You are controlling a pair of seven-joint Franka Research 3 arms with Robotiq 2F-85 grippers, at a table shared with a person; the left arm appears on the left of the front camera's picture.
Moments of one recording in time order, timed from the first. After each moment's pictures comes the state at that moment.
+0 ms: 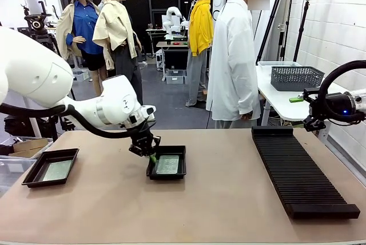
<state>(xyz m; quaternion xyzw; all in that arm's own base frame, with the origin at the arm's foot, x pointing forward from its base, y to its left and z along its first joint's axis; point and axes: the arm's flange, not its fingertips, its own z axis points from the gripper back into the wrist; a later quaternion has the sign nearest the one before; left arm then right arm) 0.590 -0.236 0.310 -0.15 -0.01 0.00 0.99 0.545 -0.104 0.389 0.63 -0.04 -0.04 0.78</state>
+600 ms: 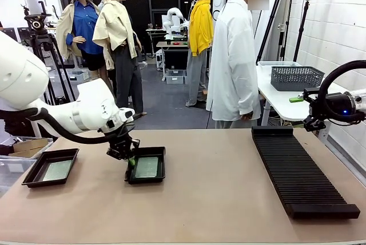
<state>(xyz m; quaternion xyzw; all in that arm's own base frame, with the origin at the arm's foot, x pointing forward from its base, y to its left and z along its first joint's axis) 0.565 -0.158 0.315 -0.13 -0.04 0.03 0.99 0.545 -0.104 0.389 0.63 -0.04 -0.04 0.78</state>
